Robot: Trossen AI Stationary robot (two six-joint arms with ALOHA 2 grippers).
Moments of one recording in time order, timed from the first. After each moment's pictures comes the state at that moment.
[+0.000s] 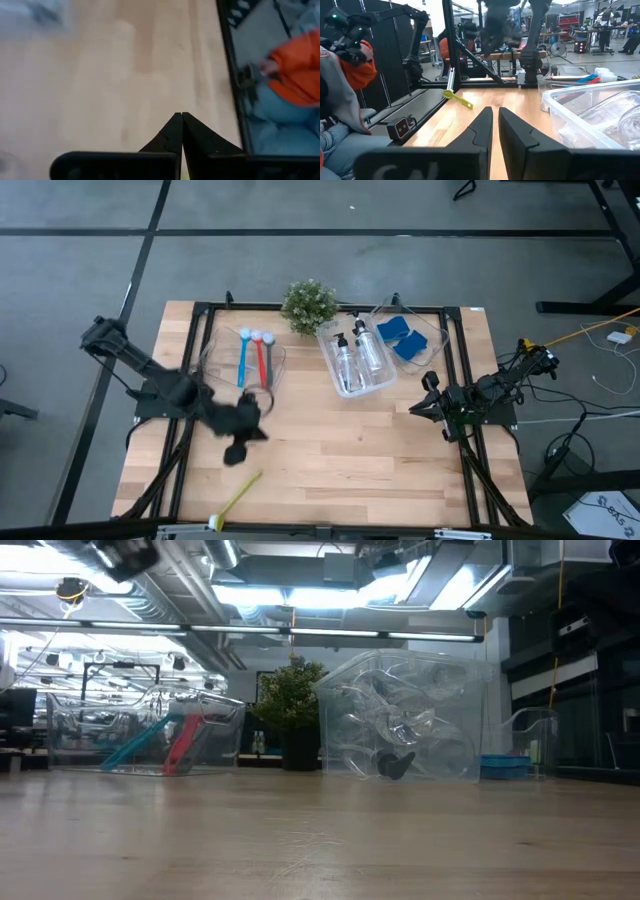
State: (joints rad) left arm -0.52 1.10 0.88 -0.50 -0.20 -0.58; right arm 0.53 0.00 0.01 0.07 0.32 0.07
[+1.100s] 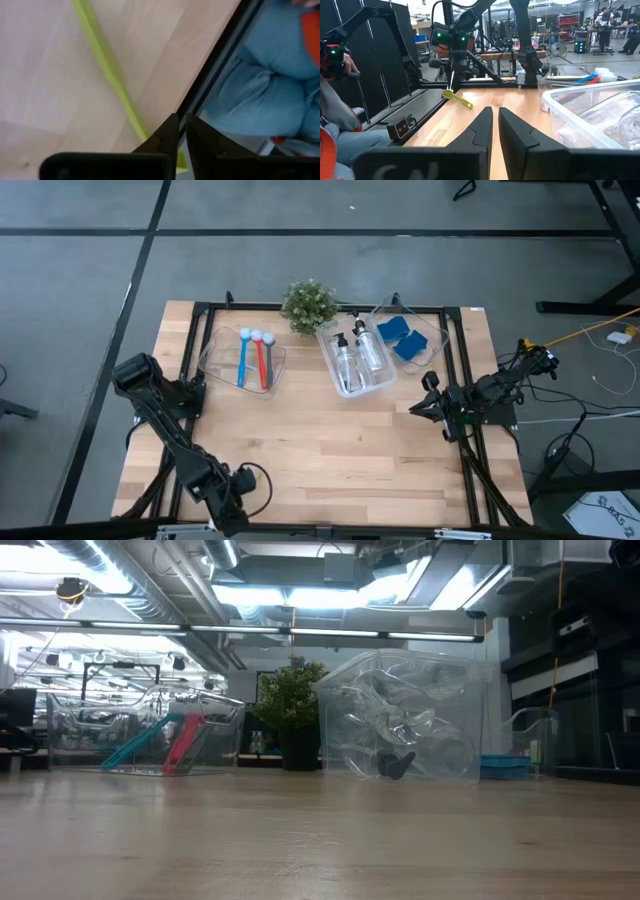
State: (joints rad) left arm -0.92 1.69 1.13 -0.61 0.03 -1.48; right arm 0.53 0.00 0.01 0.07 0.32 0.07
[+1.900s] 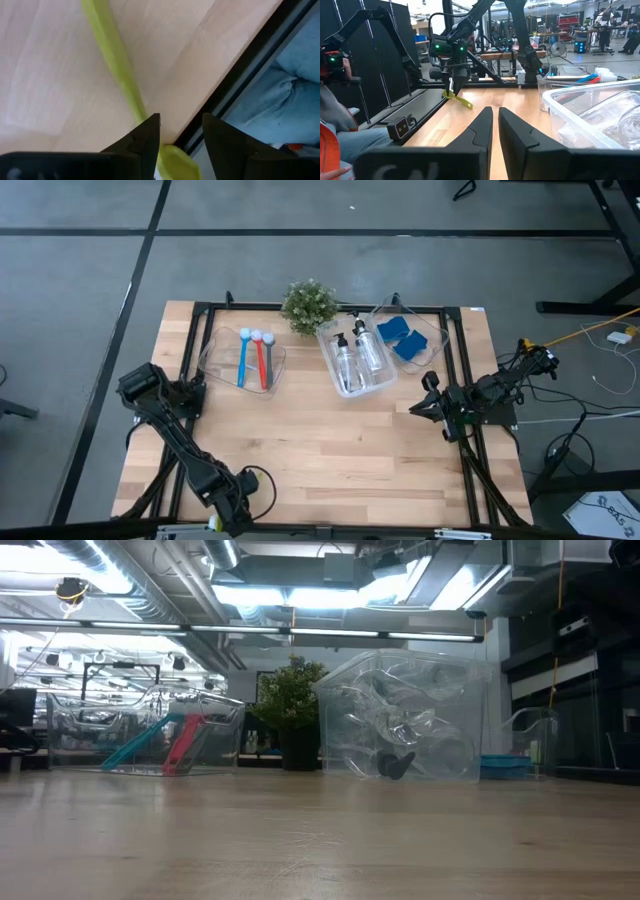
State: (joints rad) left arm -0.91 1.80 1.13 -0.59 0.10 -1.53; right arm 0.53 0.00 0.01 0.07 0.32 0.07
